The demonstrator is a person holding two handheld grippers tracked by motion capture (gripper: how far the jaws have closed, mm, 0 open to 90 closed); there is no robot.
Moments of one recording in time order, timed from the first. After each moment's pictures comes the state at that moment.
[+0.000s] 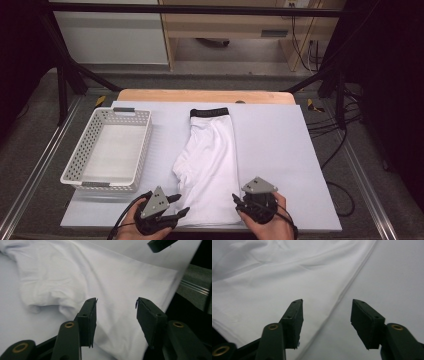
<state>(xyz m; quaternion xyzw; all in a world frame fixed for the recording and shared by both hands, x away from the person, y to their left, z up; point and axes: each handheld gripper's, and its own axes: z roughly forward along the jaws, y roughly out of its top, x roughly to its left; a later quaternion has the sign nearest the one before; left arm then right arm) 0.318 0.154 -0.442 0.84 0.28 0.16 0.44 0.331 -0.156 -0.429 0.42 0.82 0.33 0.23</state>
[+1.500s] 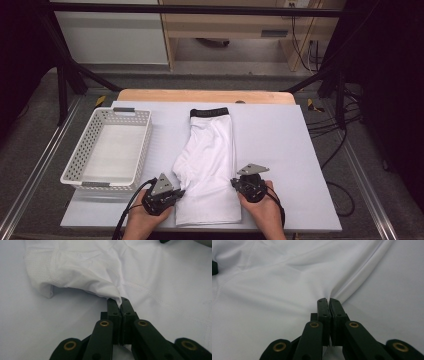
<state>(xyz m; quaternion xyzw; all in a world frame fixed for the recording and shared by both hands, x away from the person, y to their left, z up) 0.364 0.153 -0.485 0.84 0.33 0.12 0.41 0.390 -0.152 -0.478 0.44 0.81 0.36 0.15</state>
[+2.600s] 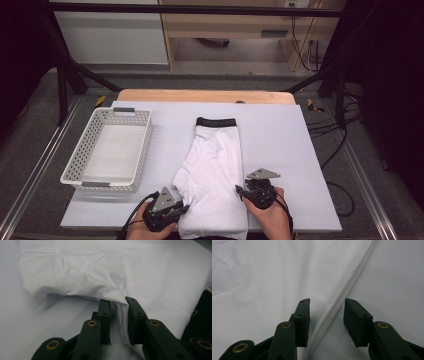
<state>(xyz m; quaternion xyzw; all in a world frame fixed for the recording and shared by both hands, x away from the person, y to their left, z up) 0.327 0.144 -0.486 0.85 0.32 0.11 0.41 0.373 -0.171 -0.479 0.48 0.79 0.35 0.17</state>
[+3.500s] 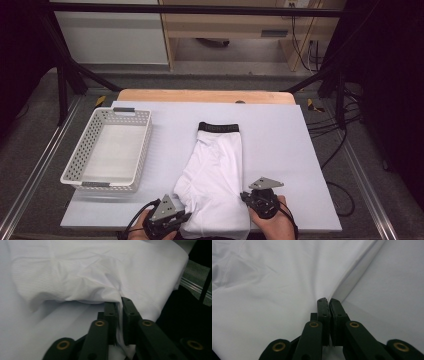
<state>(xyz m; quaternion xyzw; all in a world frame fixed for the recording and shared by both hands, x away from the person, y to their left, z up) 0.306 0.144 -0.477 0.85 0.30 0.10 0.42 0.348 -0.178 -0.478 0.46 0.80 0.35 0.13</state>
